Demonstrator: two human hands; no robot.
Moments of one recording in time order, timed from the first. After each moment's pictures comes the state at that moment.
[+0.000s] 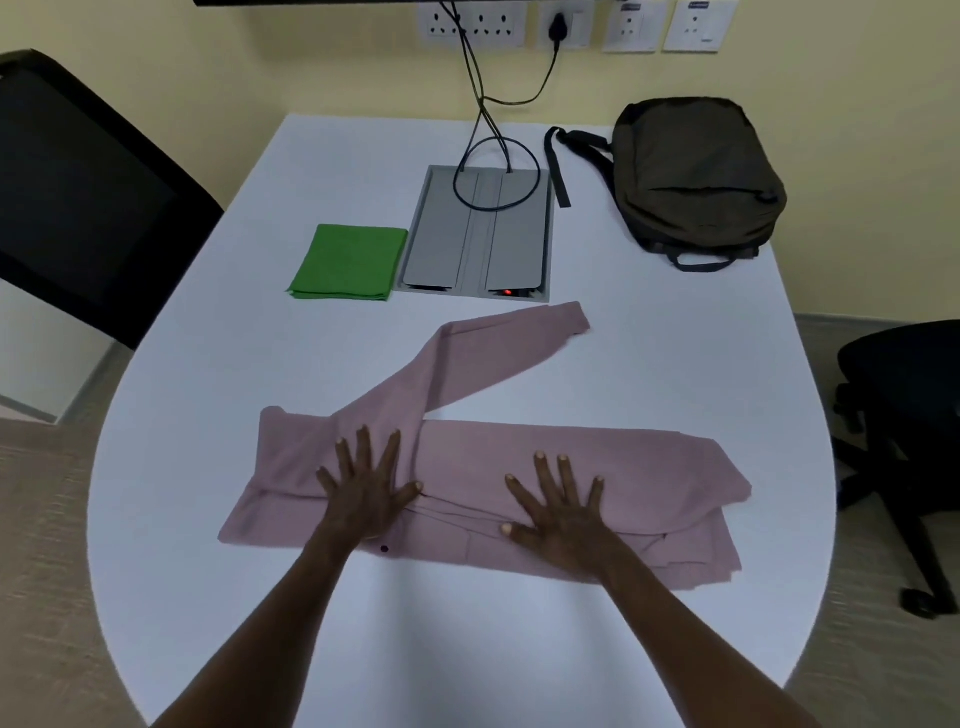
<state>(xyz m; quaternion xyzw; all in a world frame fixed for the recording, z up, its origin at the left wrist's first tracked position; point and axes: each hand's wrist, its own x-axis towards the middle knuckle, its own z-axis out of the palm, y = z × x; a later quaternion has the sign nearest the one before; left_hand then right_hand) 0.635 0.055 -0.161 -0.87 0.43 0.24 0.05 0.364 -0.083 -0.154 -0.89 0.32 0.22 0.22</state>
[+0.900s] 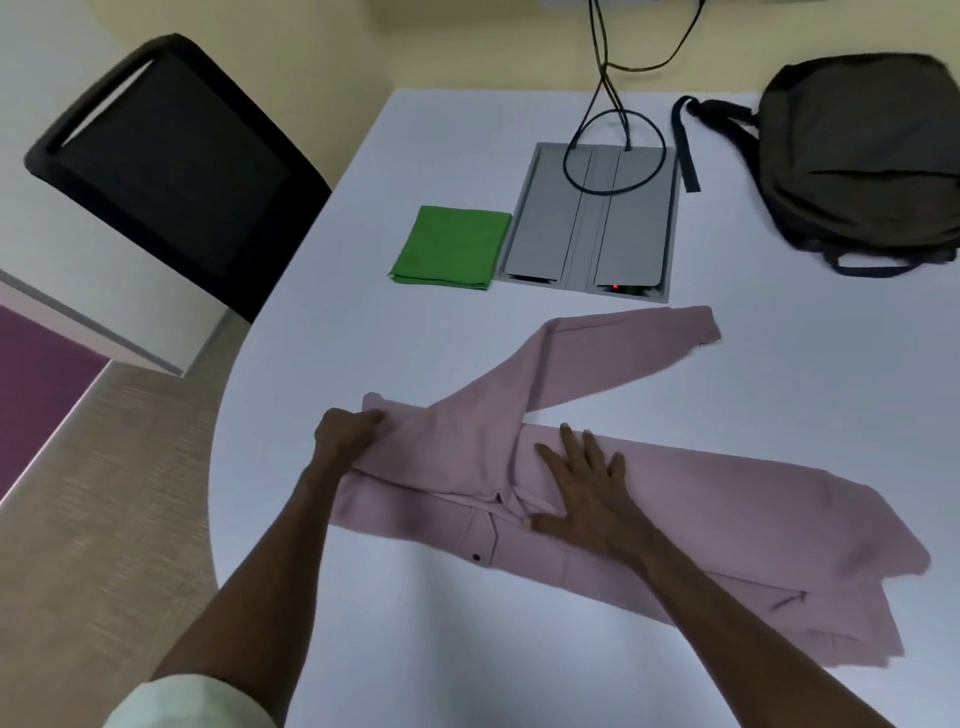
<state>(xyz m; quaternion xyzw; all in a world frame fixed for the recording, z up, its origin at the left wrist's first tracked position) 0.782 0.075 -0.110 -0.93 0.01 0.29 -0.23 0.473 -0.085 -0.157 -0.93 0.25 0.14 0.23</state>
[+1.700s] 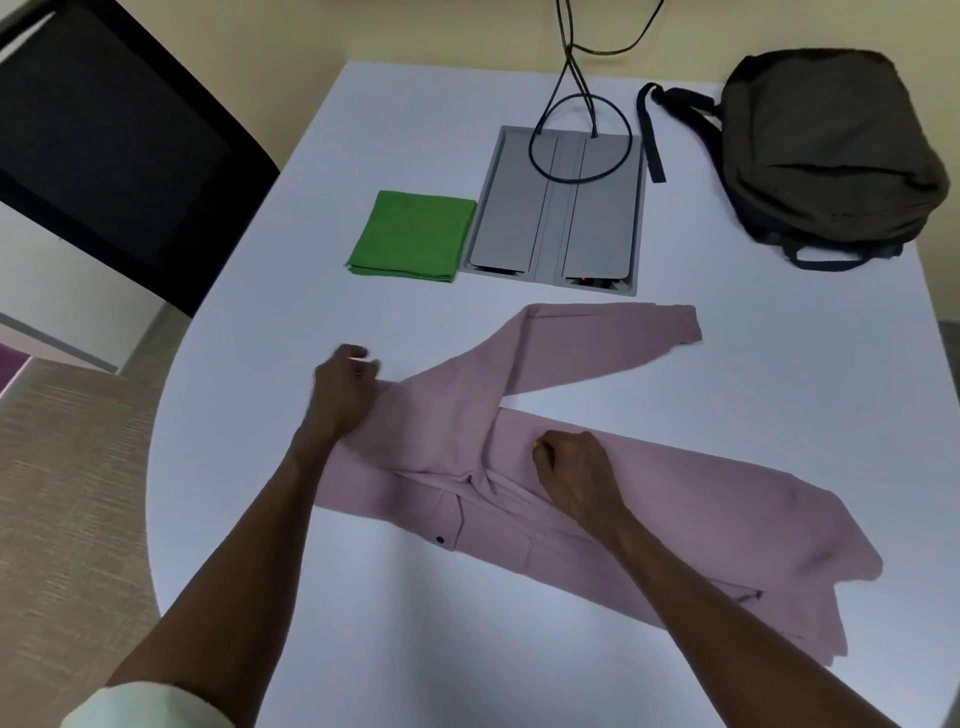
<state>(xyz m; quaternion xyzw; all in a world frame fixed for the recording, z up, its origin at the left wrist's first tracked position) 0.776 0.009 -0.098 -0.91 0.25 0.19 -0.28 0.492 -0.106 -0.153 -0.86 0.41 -0.08 0.28</state>
